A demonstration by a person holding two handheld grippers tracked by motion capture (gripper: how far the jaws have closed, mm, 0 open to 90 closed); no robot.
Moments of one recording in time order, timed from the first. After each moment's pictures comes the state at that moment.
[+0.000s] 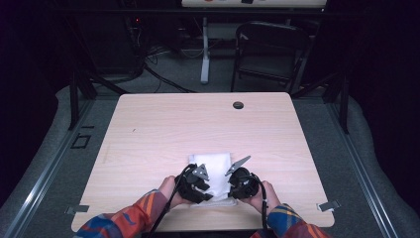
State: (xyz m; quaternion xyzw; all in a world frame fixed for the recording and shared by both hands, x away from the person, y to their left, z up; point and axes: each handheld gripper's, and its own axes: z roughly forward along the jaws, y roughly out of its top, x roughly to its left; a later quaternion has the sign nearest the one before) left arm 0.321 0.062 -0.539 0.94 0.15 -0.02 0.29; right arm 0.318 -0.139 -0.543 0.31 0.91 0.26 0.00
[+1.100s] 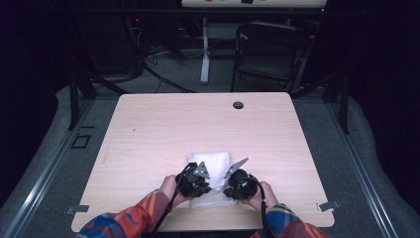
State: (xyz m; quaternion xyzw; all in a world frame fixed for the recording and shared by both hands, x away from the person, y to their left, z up) left arm 0.327 0.066 -0.537 0.94 0.19 0.03 0.30; right arm 0.320 -0.138 -0.559 0.29 0.92 0.26 0.01
